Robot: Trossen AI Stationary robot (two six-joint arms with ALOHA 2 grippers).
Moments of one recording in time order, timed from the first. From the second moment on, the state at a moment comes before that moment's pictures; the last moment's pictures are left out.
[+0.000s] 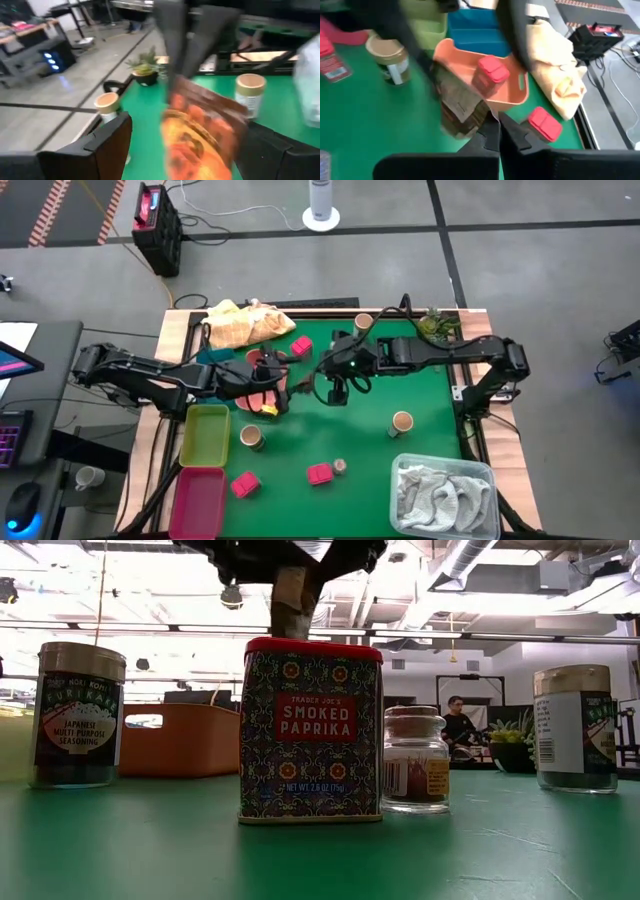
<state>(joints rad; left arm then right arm) -0.10 1.20 0.87 0.15 -0.47 0.09 0.01 1.66 1.59 -0.58 0.21 -0.13</state>
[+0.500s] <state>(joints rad) -0.10 1.19 0.87 0.15 -0.50 0.20 0.06 1.66 1.63 -0.57 0.21 -0.14</state>
